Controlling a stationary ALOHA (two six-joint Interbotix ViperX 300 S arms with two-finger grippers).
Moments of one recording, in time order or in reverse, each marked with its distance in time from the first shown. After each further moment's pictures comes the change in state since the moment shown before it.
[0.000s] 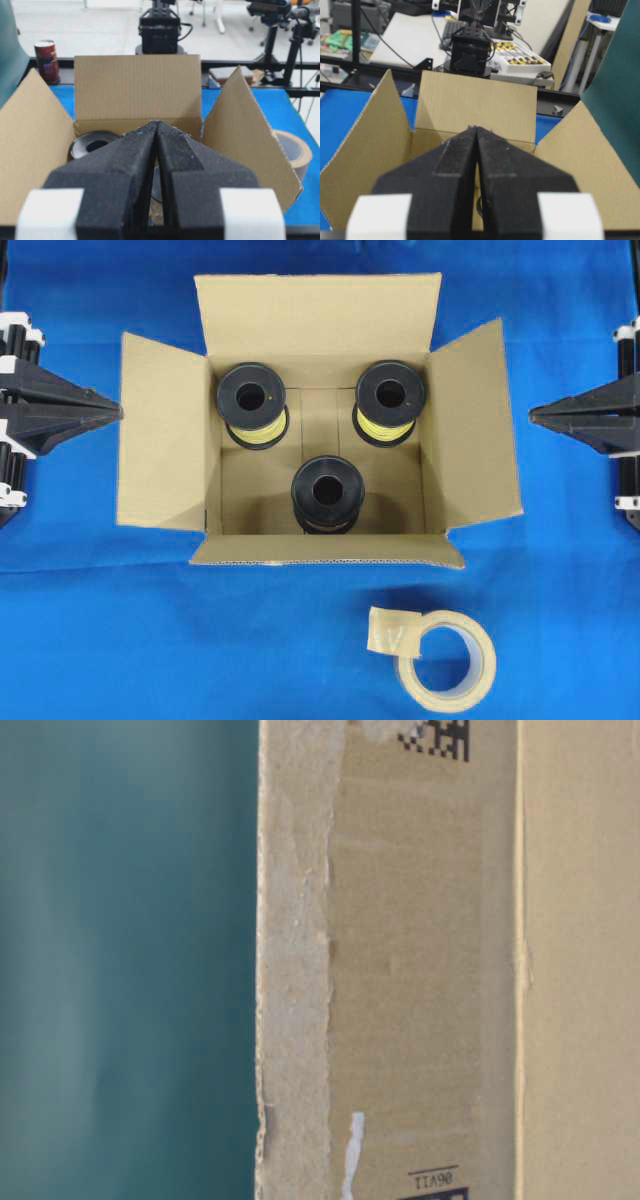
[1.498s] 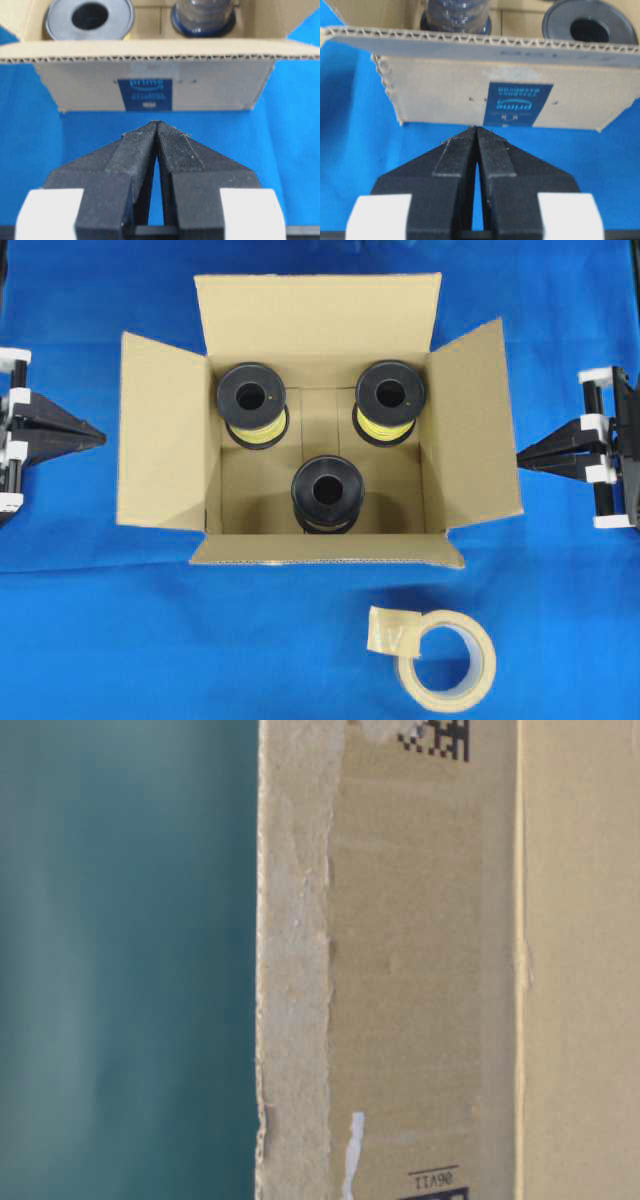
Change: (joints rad) left arm 0.066 -0.137 0.132 -0.026 0.503 0.052; right arm 0.000 0.095 0.075 0.025 0.426 0.066
